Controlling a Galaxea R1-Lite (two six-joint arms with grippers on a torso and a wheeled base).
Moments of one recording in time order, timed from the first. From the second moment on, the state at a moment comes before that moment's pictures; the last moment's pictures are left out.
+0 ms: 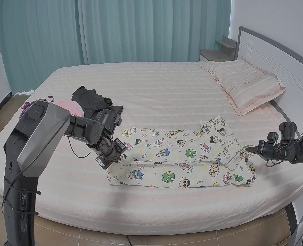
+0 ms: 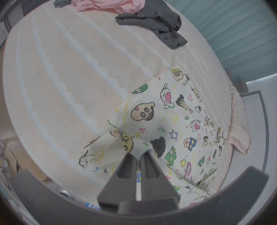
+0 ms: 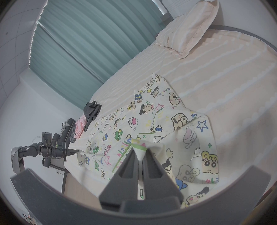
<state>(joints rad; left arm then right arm) -0.33 2.42 -1.67 0.31 -0.02 -1.08 -0.21 2.16 -0.84 -0.66 0.62 0.31</state>
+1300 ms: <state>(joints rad) -0.27 2.39 -1.64 0.36 -0.11 -1.11 -0.14 2.17 -0.69 -0.91 0.33 0.76</state>
